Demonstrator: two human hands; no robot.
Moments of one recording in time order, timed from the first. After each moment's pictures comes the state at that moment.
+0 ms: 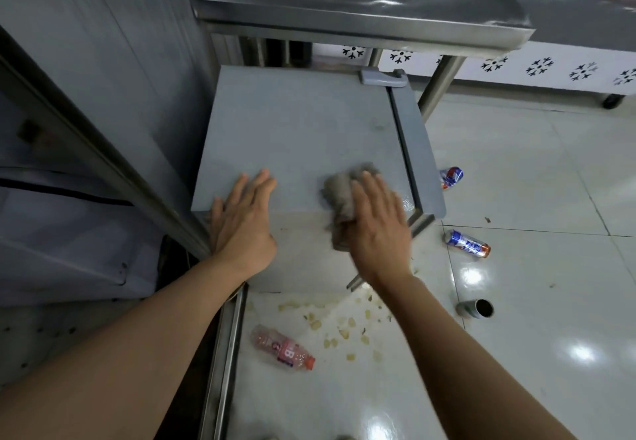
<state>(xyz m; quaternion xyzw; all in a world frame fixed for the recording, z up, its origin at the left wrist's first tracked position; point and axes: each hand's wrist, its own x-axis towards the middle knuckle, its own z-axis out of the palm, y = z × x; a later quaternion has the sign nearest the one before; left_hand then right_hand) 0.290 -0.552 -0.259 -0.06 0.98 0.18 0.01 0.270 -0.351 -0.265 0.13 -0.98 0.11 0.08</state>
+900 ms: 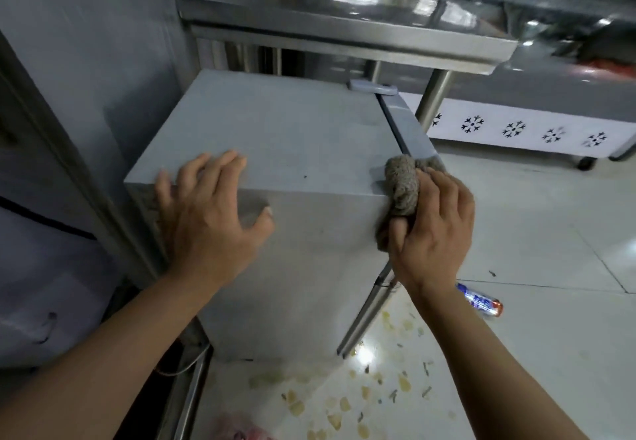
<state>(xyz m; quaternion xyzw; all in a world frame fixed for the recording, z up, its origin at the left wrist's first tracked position) 0.287 -0.533 -0.314 -0.06 0.94 0.11 -0.32 0.245 -0.293 -0.325 0.10 -0.88 0.19 0.42</state>
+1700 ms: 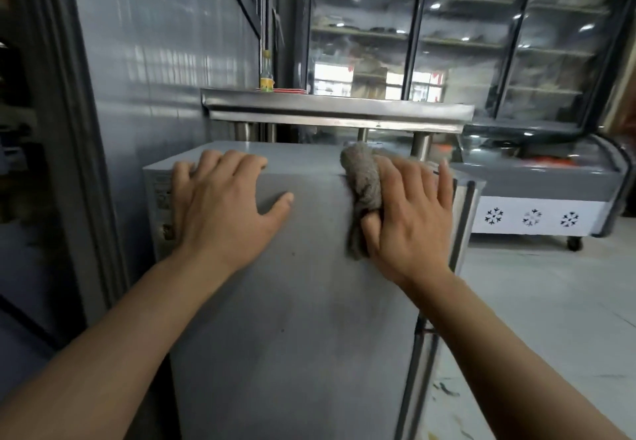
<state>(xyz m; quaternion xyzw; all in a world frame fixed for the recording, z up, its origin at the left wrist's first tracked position) 0.271 -0.550 -0.338 0.02 0.88 0.05 -0.46 0.237 -0.341 -0.360 0.16 -0.81 0.09 0.55</state>
